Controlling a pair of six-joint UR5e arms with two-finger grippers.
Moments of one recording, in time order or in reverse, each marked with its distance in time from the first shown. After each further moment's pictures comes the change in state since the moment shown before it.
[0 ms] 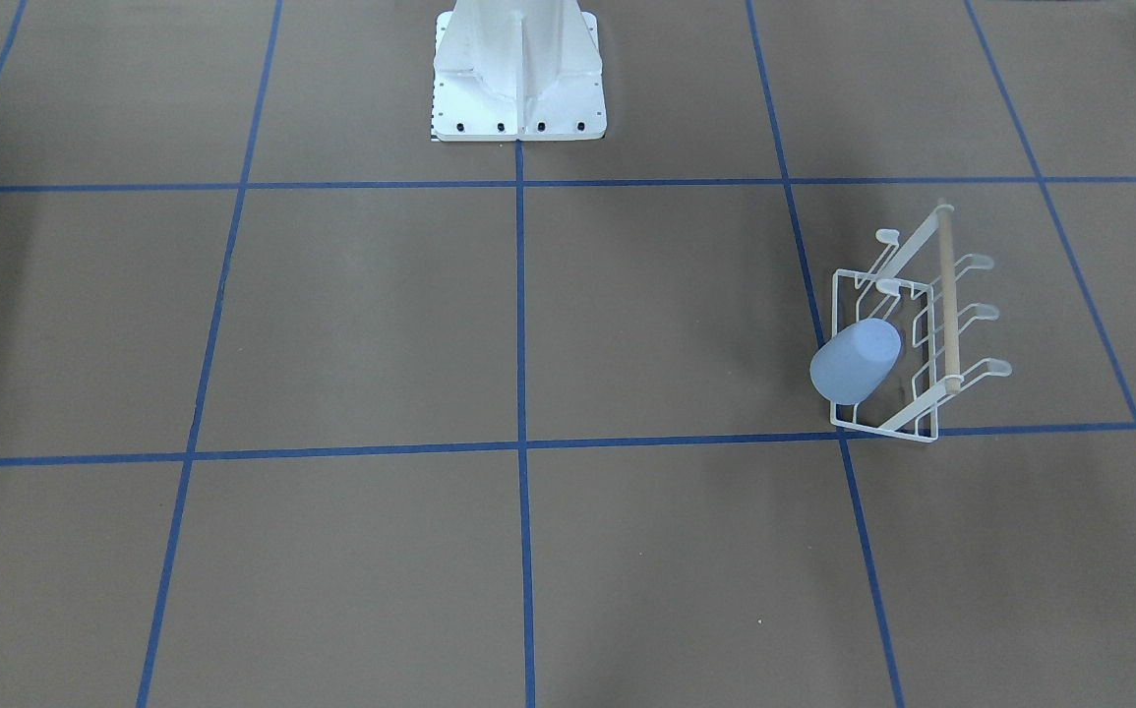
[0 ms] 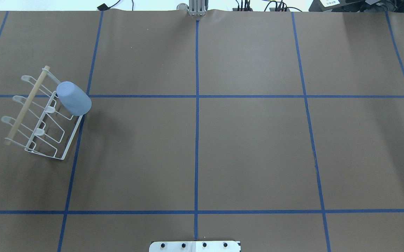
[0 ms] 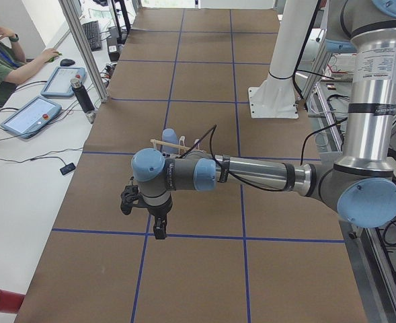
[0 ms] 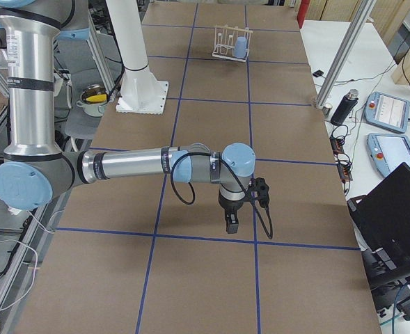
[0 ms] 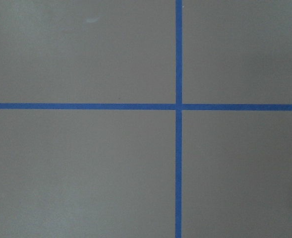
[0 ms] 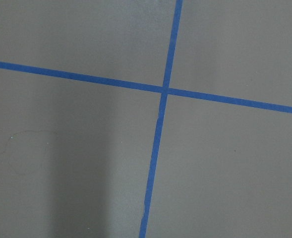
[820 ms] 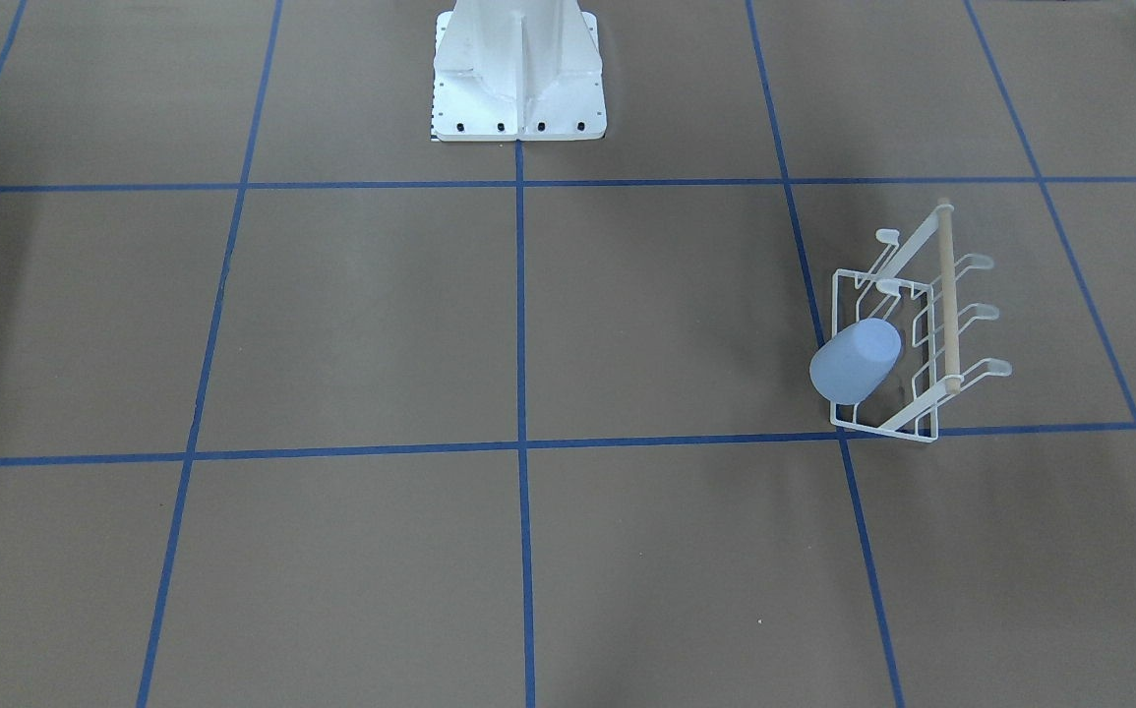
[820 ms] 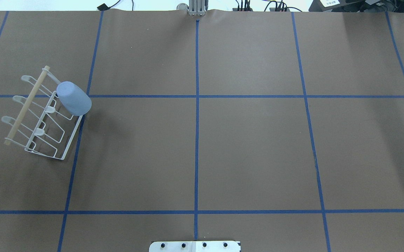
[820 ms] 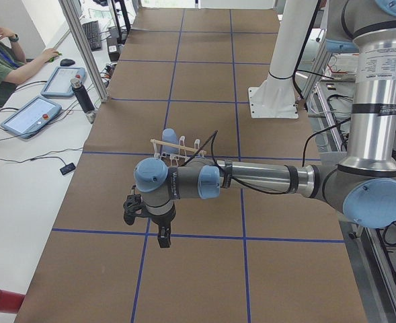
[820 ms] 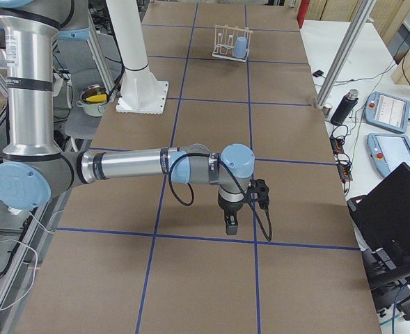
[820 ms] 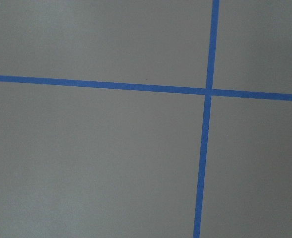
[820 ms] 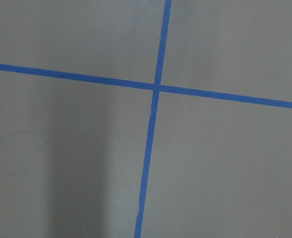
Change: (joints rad) left arm -0.010 0.009 0.017 -0.002 -0.001 -0.001; right arm 0.014 0.000 0.003 0.000 -0.001 0.002
